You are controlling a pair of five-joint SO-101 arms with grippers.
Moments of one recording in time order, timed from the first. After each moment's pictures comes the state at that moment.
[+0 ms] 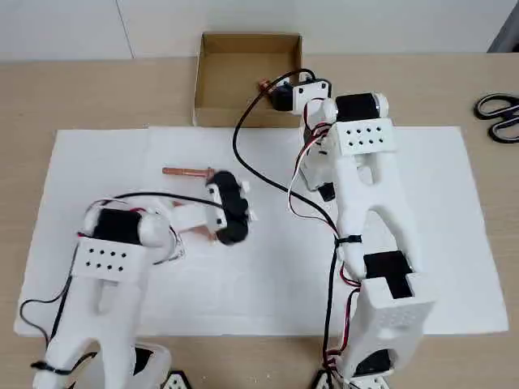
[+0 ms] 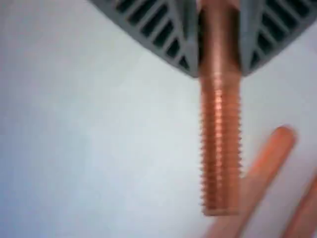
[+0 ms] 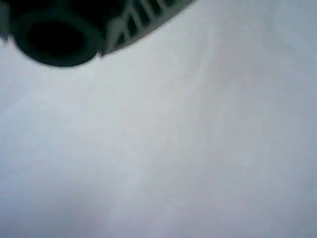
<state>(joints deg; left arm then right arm) 5.4 -33.9 41.0 80.0 -62.3 -11.4 17.6 -22.8 96.1 15.6</state>
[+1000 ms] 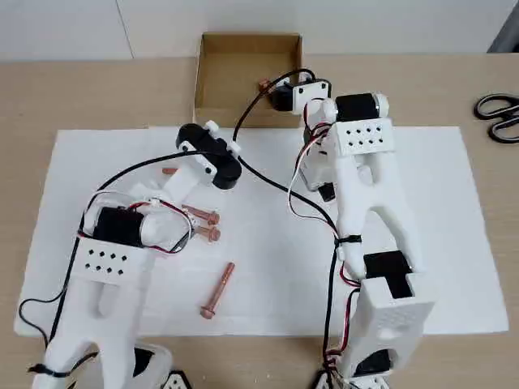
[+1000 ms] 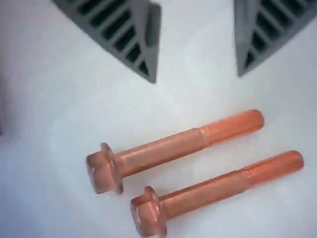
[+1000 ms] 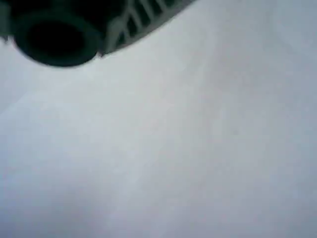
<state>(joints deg) 6.6 -34.4 37.3 75.2 -27.9 -11.4 17.6 -22.8 96.1 15.6</state>
